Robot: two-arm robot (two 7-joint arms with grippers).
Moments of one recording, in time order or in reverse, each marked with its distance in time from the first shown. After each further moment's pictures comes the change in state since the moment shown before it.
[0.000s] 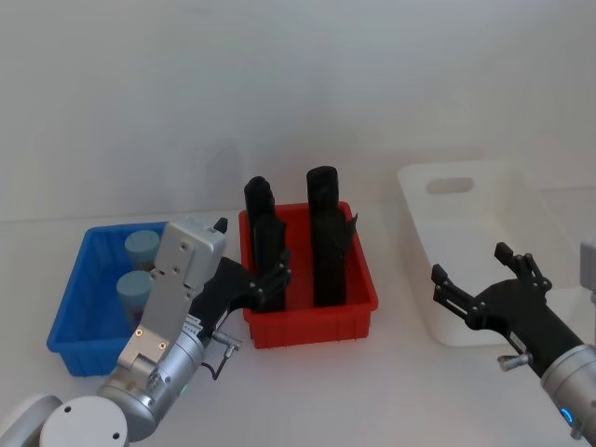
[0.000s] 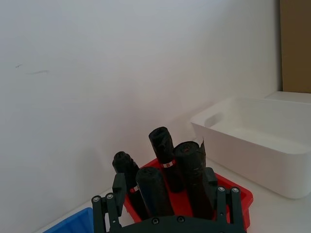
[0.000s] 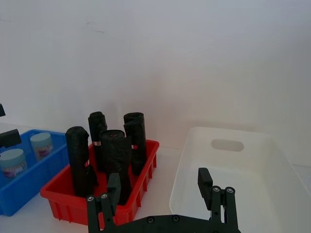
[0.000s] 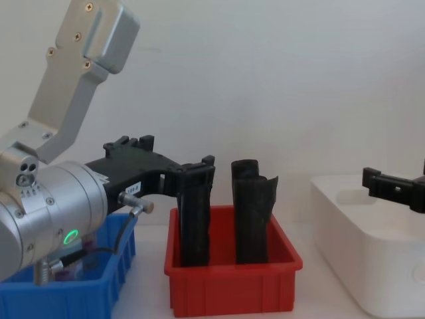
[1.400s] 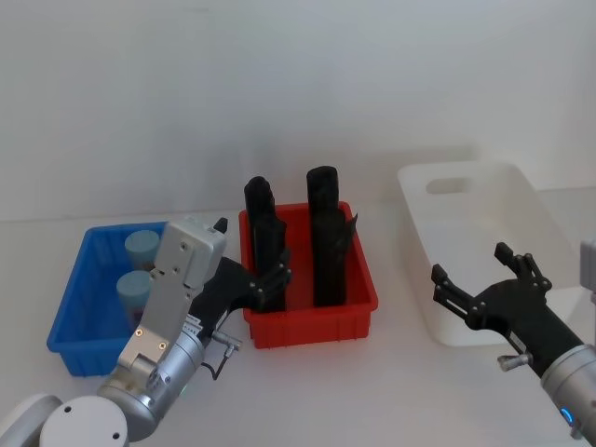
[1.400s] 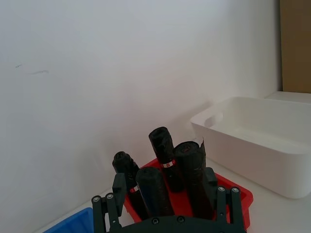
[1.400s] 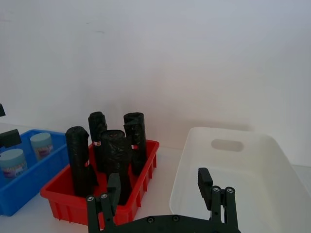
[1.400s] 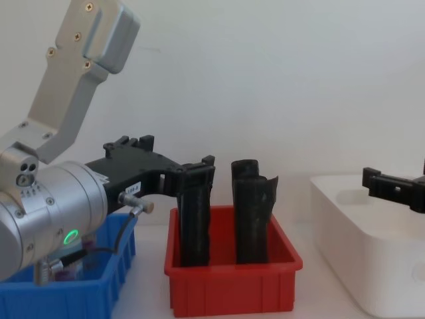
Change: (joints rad) left arm 0.000 0.000 0.000 0.000 0.000 0.000 0.000; right arm 0.000 0.000 0.000 0.000 0.000 0.000 0.000
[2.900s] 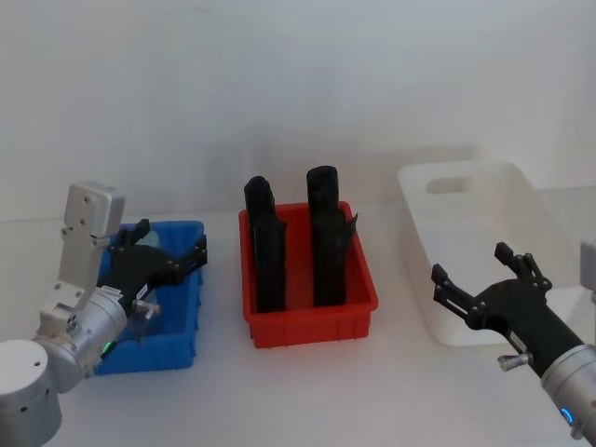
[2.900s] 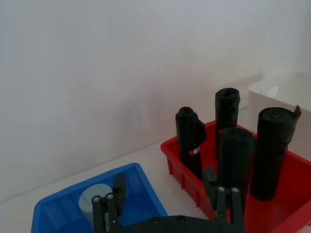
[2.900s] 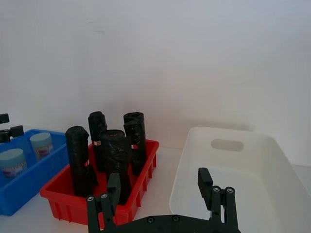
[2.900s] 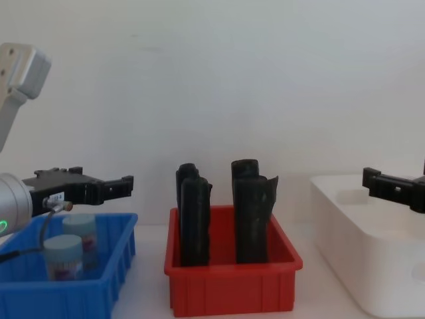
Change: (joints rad) left arm -0.143 0.015 -0.130 0.282 -0.175 0.055 -0.136; right arm 0.000 0.000 0.000 0.000 0.000 0.000 0.000
